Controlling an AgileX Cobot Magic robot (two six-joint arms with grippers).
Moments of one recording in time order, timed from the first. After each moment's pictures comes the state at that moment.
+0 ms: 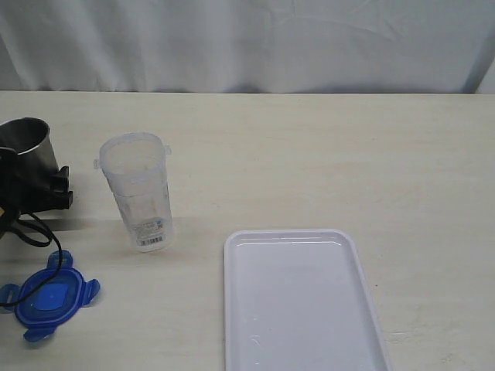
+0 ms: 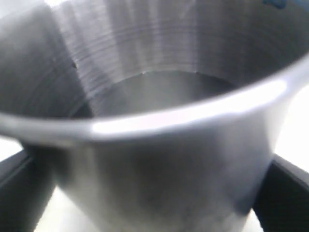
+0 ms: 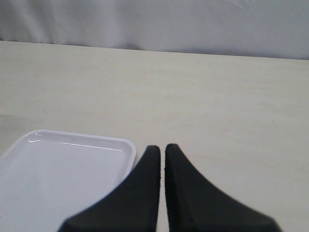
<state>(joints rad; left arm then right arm) 0.03 2.21 -0.59 -0.03 -1.21 0.19 0.18 0.00 0.00 0.07 0.35 -0.06</state>
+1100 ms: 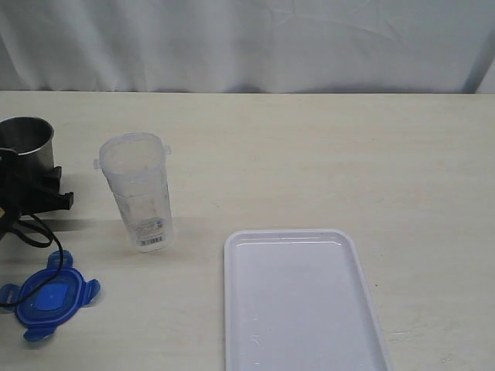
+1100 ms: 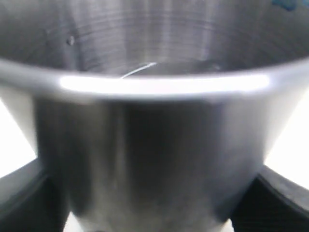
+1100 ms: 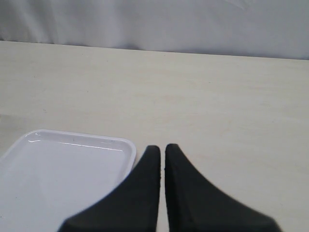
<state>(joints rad) 0.03 2.21 -0.59 -0.03 -1.20 0.18 0.18 0.00 0.00 0.07 0.35 -0.06</state>
